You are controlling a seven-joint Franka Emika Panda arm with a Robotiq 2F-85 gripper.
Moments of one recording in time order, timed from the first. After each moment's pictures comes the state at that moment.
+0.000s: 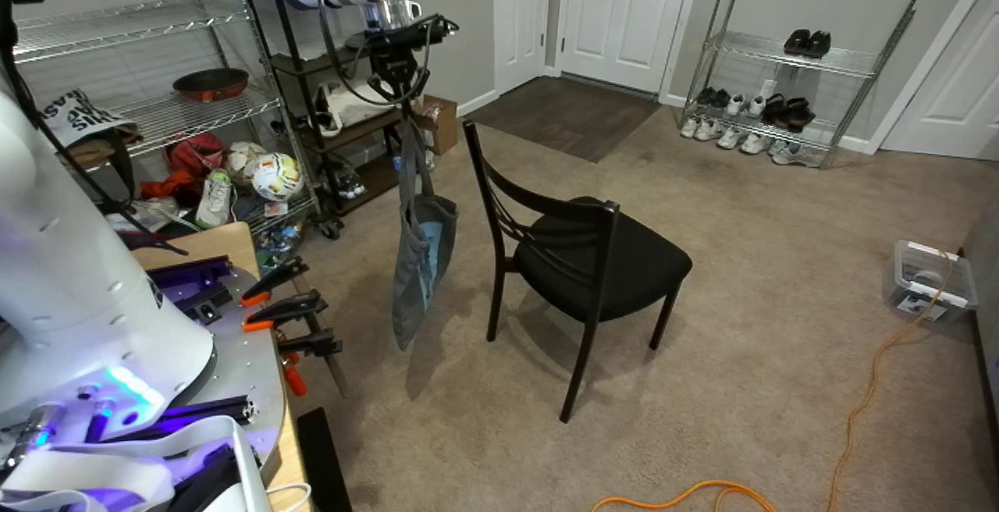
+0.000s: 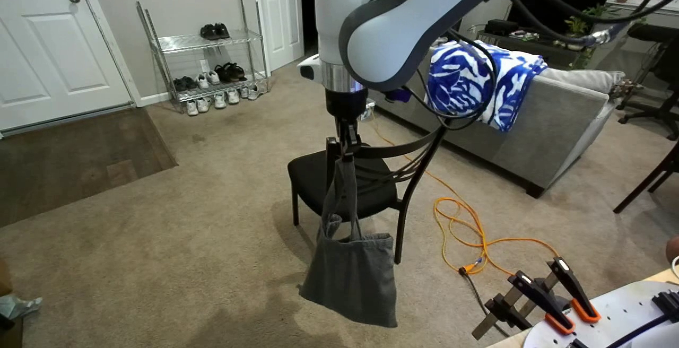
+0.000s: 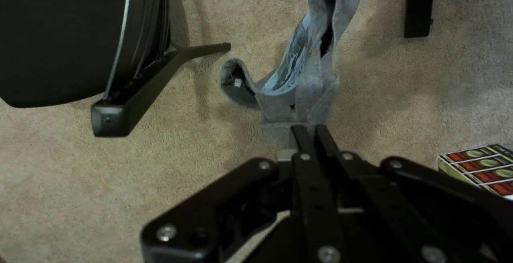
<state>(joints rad) 0.30 0.37 0.34 -2.02 -0.31 2.37 -0.64</state>
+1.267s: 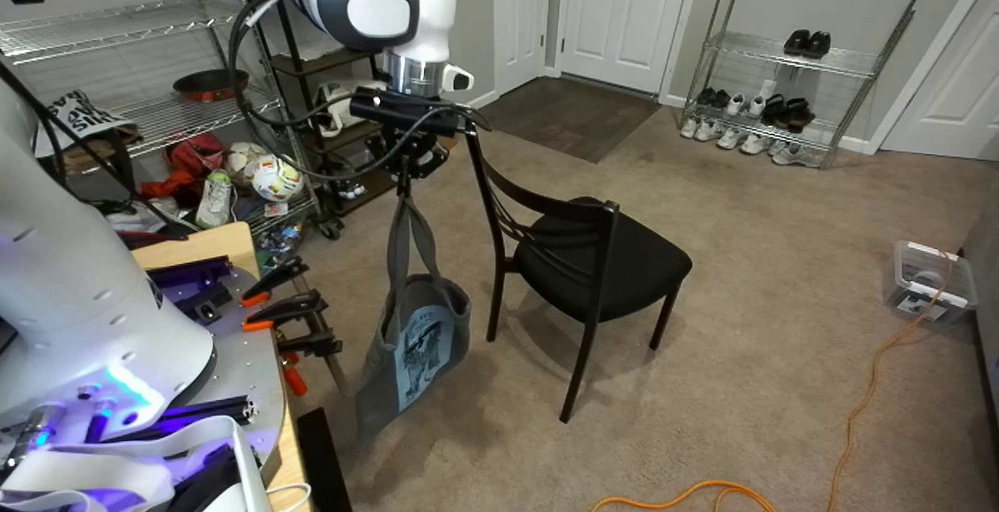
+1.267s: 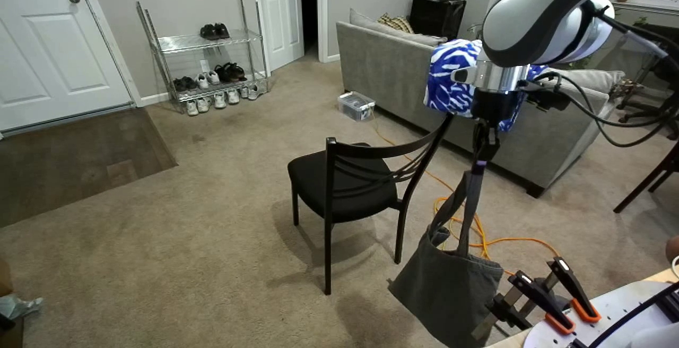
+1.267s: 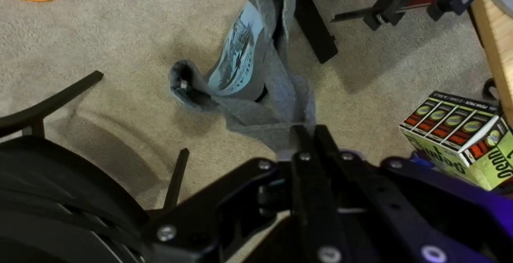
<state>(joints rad) 0.07 -0.01 0.09 -2.54 0.11 2.33 -0.90</state>
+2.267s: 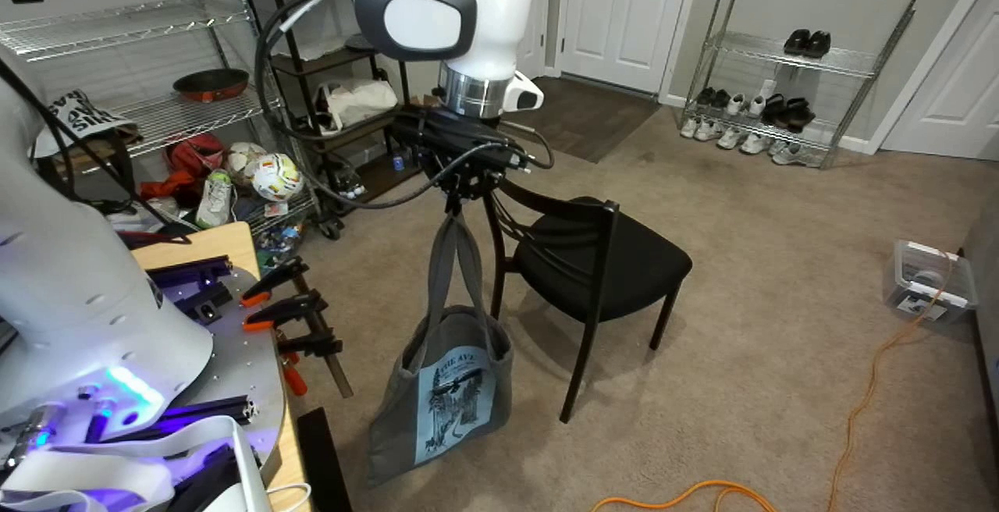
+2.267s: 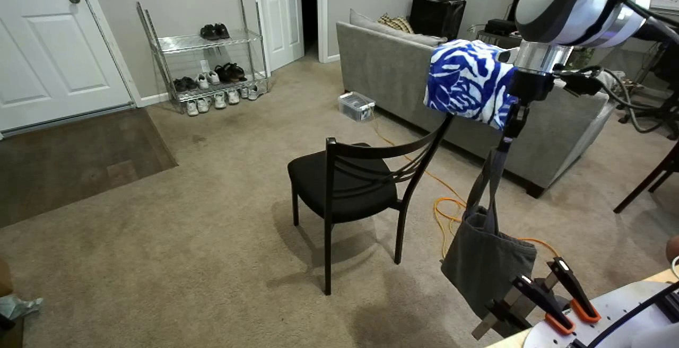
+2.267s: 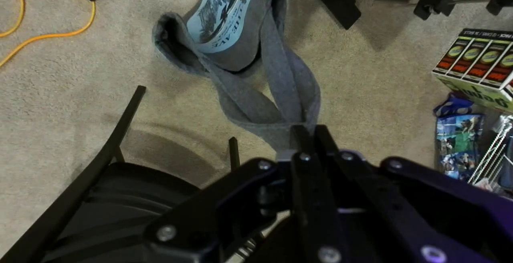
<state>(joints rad) -0.04 0.03 -0.07 -2.46 0.19 2.32 -1.00</state>
